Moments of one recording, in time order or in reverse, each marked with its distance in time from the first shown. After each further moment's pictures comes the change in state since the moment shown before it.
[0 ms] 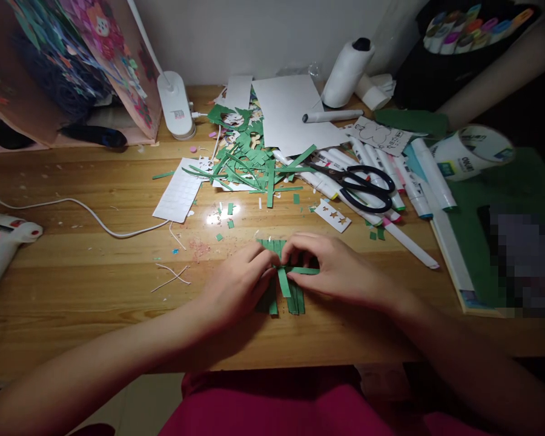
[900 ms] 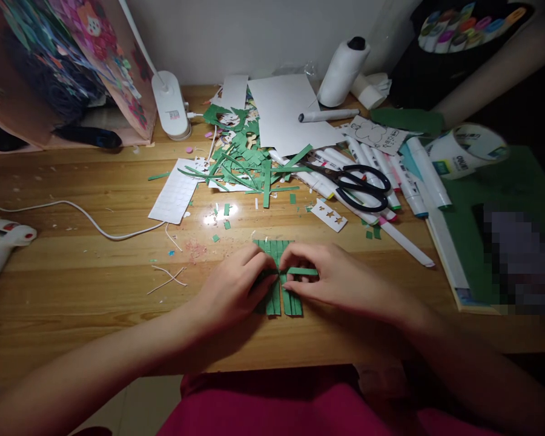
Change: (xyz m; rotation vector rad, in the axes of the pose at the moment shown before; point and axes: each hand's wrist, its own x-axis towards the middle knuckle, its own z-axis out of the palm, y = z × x) left_hand 0.001 0.001 -0.003 -0.038 -0.026 0.048; right_hand -0.010 -0.005 0.000 0.023 -0.063 0.153
